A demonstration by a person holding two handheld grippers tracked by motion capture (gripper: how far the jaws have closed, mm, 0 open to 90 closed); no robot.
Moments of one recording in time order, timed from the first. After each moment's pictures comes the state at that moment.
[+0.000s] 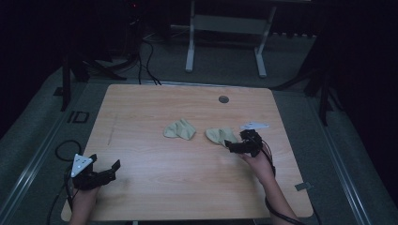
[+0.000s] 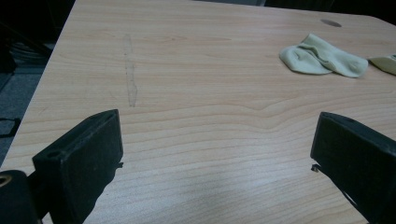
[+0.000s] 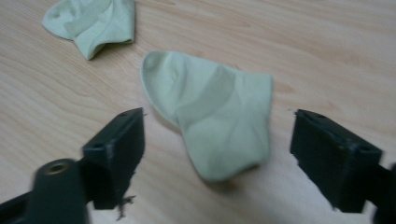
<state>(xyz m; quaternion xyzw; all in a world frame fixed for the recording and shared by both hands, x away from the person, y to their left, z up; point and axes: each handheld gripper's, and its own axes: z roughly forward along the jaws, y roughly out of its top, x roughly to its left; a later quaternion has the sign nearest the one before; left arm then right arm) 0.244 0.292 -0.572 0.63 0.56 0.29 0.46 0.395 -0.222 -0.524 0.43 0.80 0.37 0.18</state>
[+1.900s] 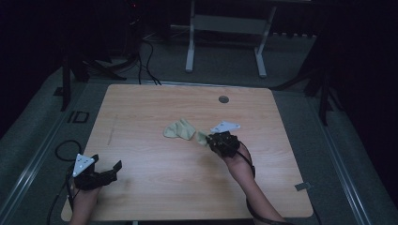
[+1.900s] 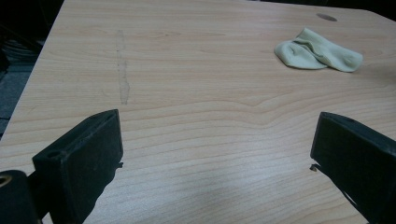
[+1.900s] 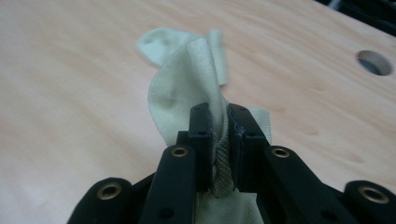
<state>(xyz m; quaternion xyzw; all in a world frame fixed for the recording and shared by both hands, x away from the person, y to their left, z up) 0.244 0.288 -0.571 0.64 0.55 0.28 0.46 0.352 -0.134 -0.480 0.35 0.84 0.36 0.21</state>
